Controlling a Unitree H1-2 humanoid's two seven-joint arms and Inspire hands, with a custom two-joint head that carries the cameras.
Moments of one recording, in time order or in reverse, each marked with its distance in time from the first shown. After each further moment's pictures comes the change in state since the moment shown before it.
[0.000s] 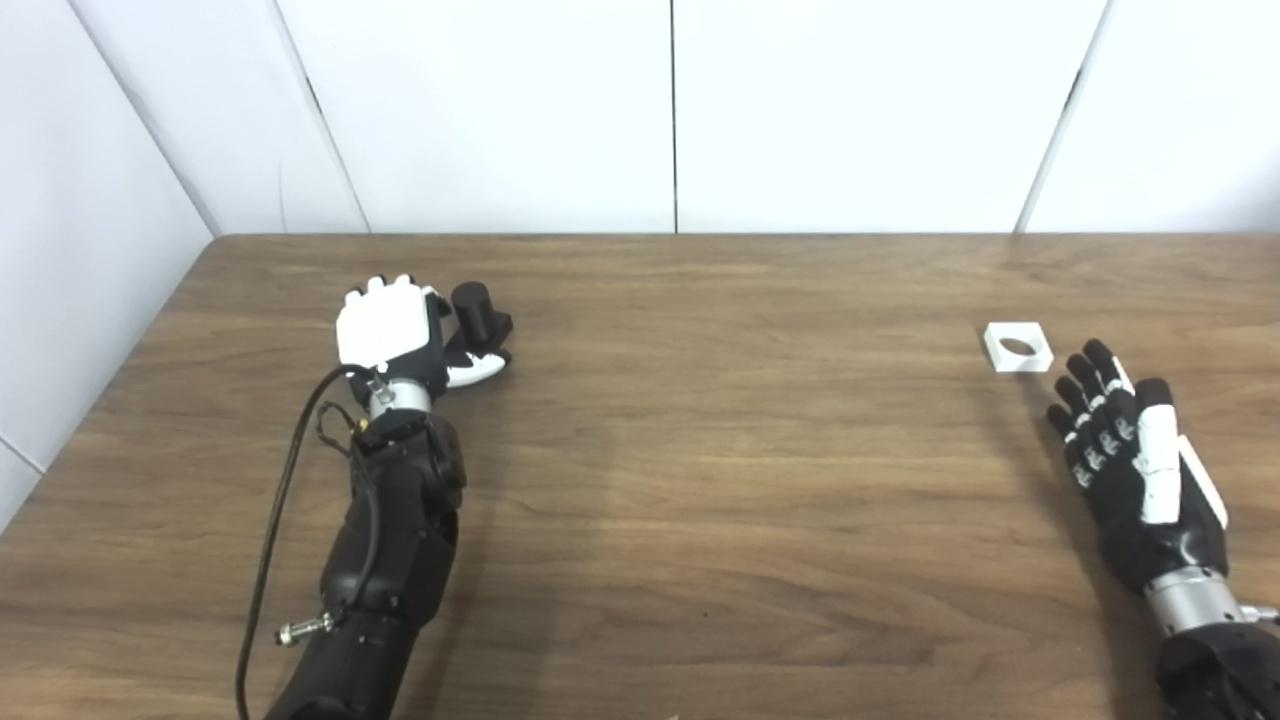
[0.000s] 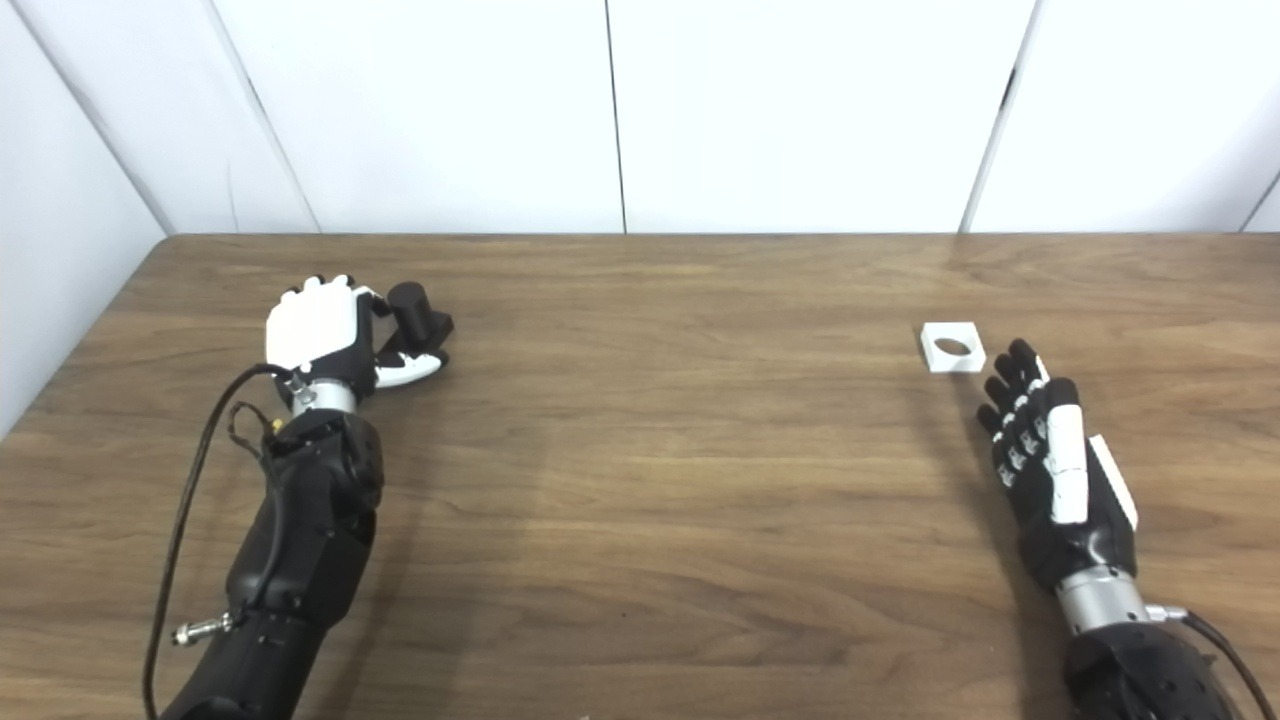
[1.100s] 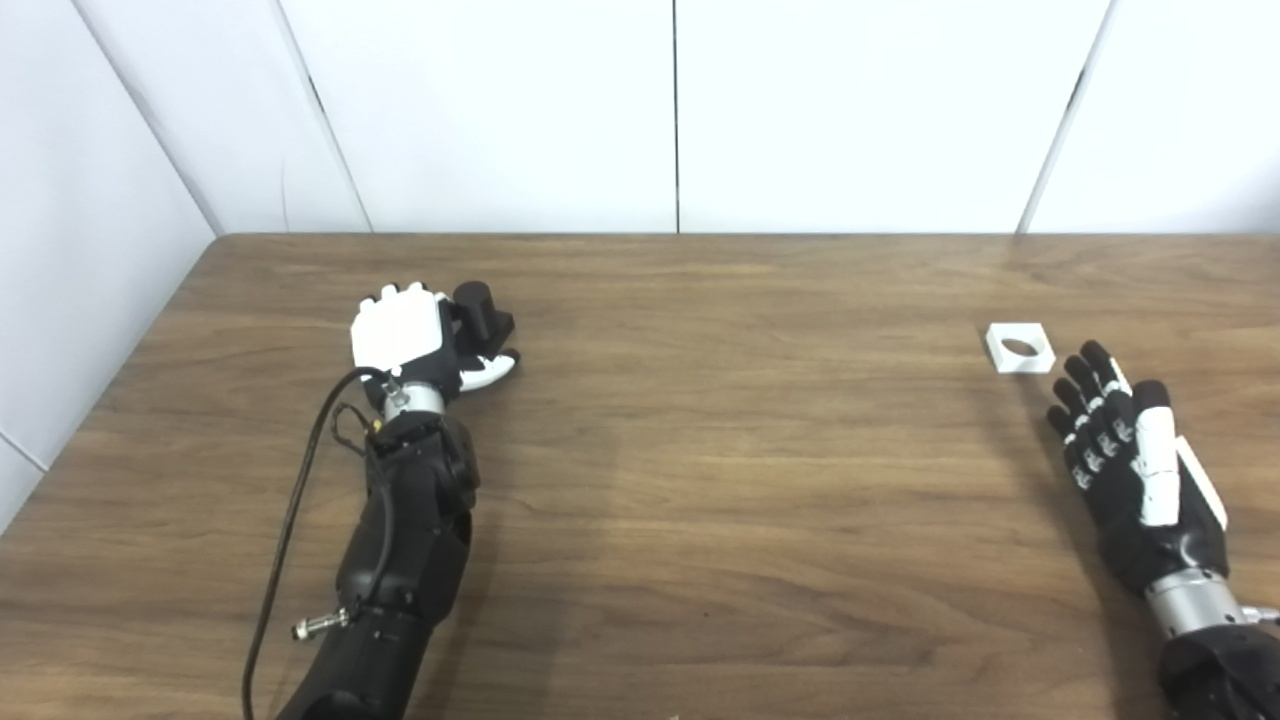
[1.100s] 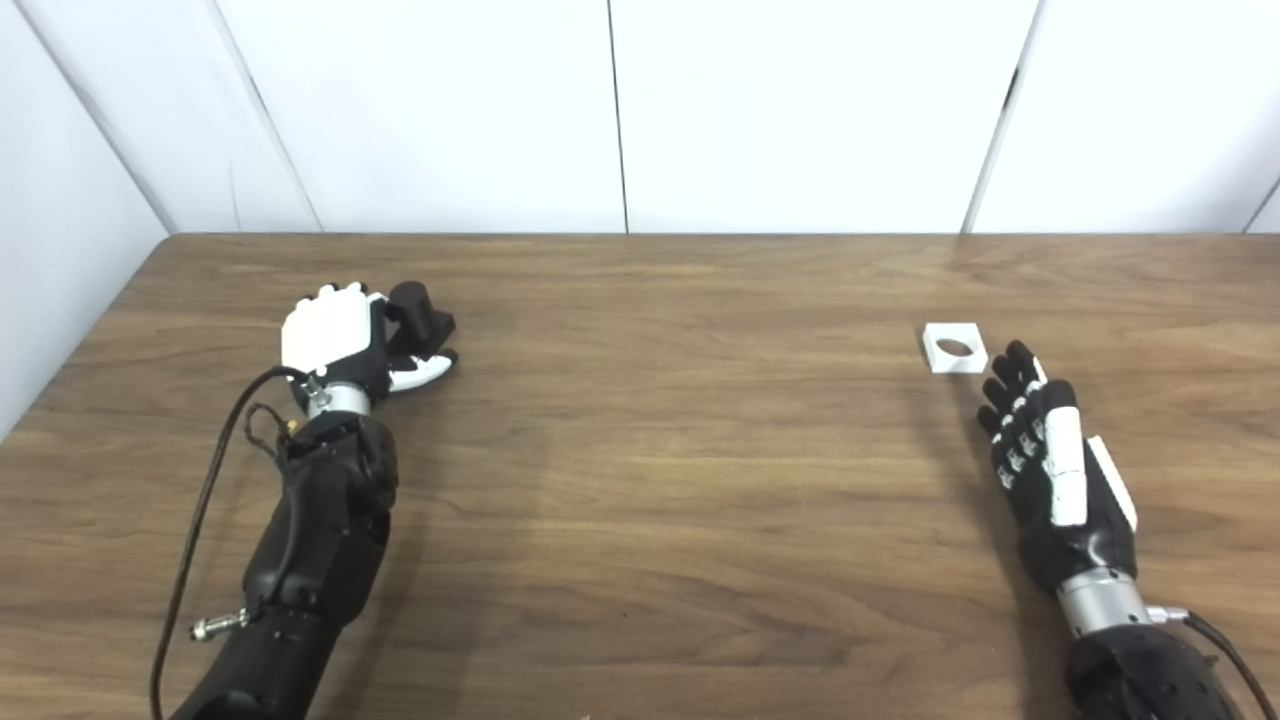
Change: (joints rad) left arm -0.031 -0.019 -0.012 0.050 -0.005 0.000 0.013; right arm 0.006 -0.004 0.002 -0.005 -0.007 0.001 0.006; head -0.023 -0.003
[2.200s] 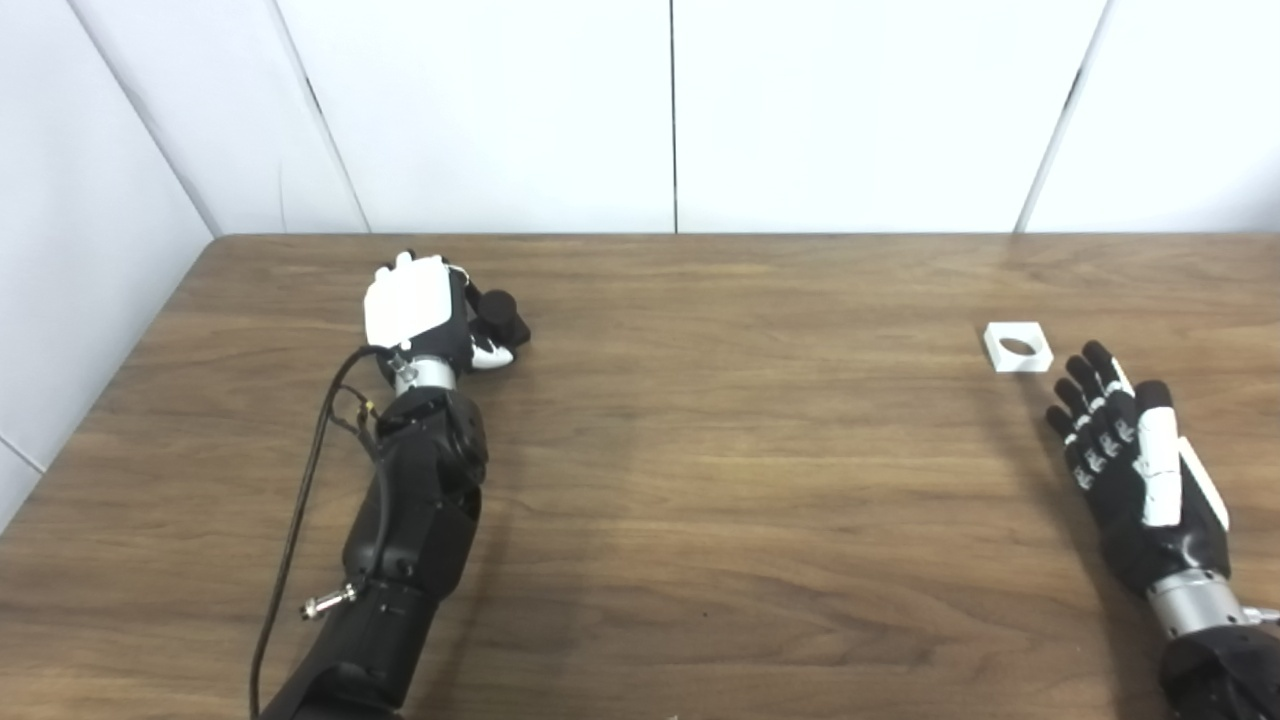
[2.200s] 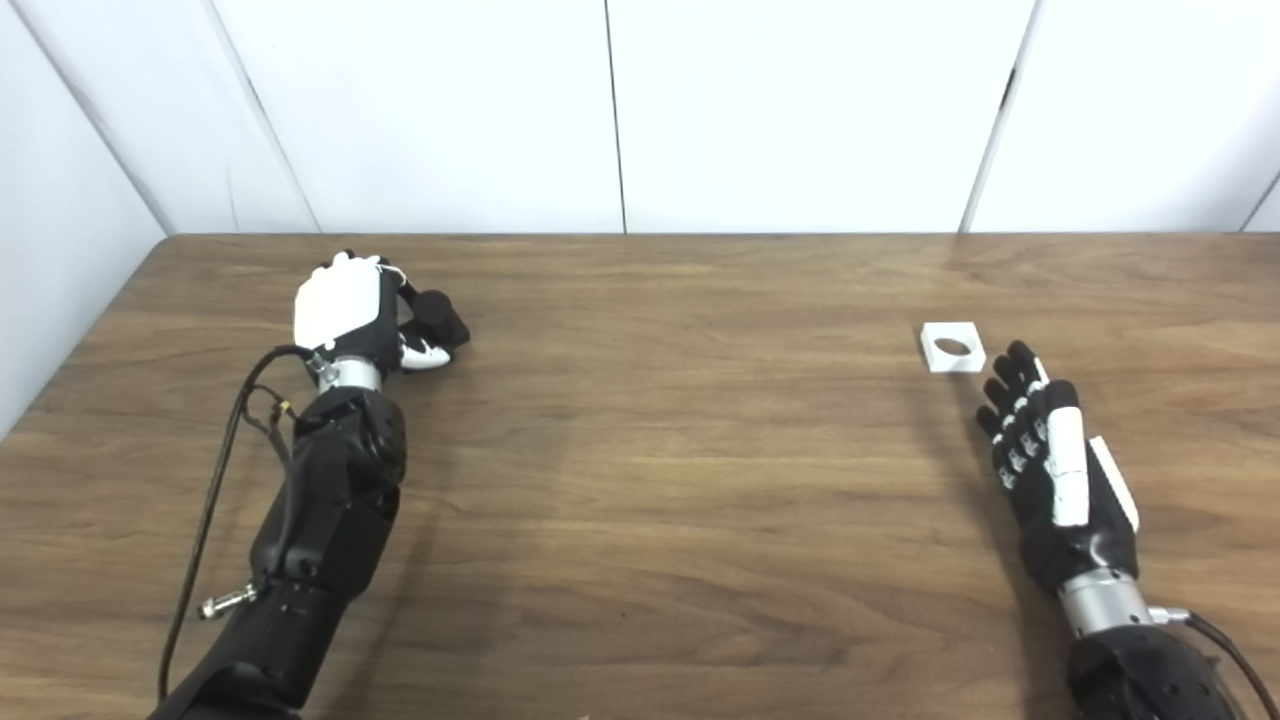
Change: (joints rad) left arm -0.039 0.005 -0.013 0.016 -0.119 -0.012 0.079; right arm 0.001 0.000 -0.004 0.000 -0.003 -0.002 -0.003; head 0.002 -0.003
